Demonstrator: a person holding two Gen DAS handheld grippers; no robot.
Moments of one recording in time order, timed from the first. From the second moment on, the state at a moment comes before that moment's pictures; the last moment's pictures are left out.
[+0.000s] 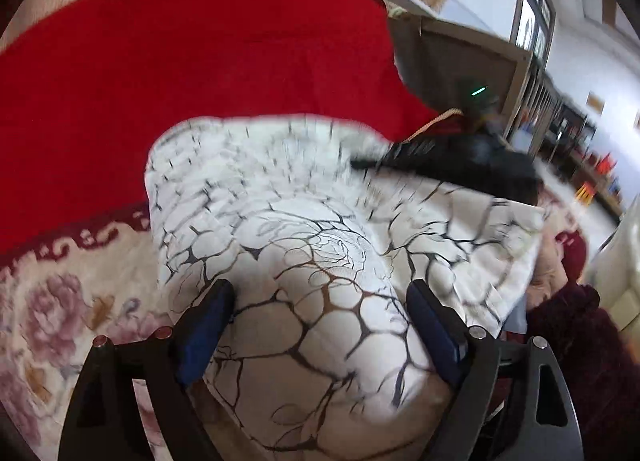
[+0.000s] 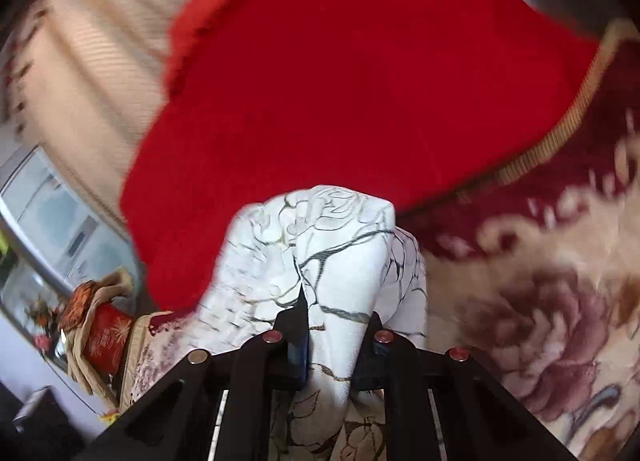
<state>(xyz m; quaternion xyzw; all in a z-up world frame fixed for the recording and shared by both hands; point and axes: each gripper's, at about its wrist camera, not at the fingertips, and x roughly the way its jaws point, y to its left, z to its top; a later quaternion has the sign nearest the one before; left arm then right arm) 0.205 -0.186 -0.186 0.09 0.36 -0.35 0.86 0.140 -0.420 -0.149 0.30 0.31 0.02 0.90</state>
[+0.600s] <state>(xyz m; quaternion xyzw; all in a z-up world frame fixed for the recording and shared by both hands) 0.220 -0.140 -0.206 0.11 0.39 -0.29 0.87 0.097 -0.385 -0.144 0.21 0.35 -0.03 0.91</state>
